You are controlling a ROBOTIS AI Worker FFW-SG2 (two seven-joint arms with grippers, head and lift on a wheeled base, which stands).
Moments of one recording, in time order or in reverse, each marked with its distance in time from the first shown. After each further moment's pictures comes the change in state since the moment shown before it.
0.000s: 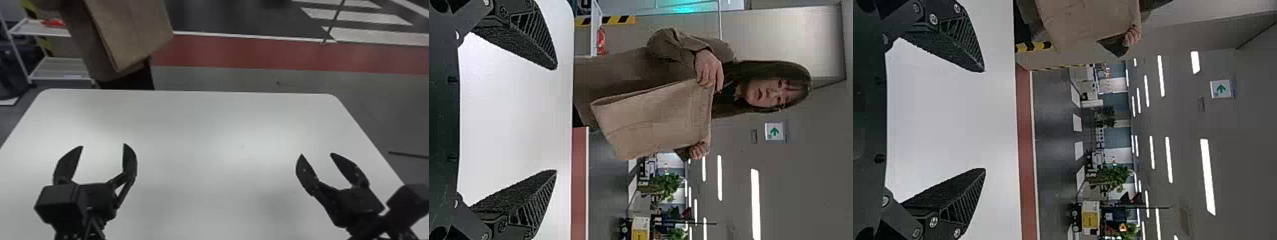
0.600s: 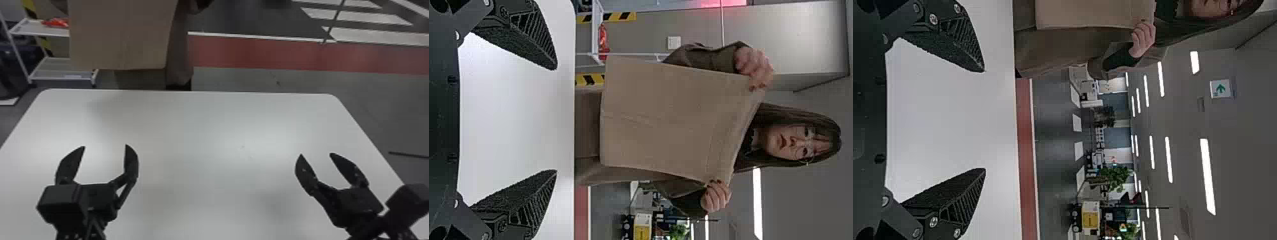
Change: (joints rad) left arm -0.001 -0.001 0.000 0.006 0.000 0.003 -0.014; right arm 0.000 0.003 0.003 0.000 0.000 0.000 0.001
